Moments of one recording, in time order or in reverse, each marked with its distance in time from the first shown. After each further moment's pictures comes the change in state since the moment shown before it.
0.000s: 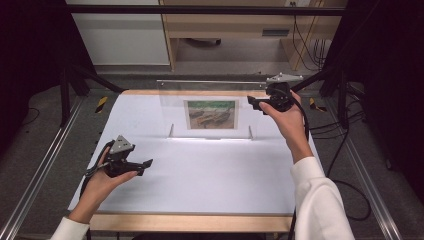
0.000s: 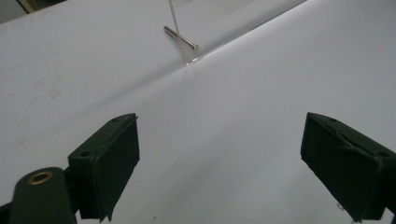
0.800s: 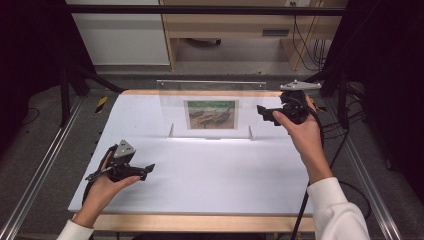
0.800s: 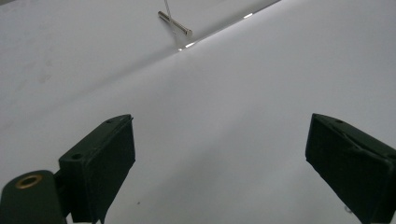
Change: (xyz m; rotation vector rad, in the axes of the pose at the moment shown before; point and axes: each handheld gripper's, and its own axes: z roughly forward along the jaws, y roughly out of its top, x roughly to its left) left arm -0.012 -0.007 0.002 0.023 0.015 -0.019; right arm 0.007 -0.011 -0.057 0.026 -0.027 0.028
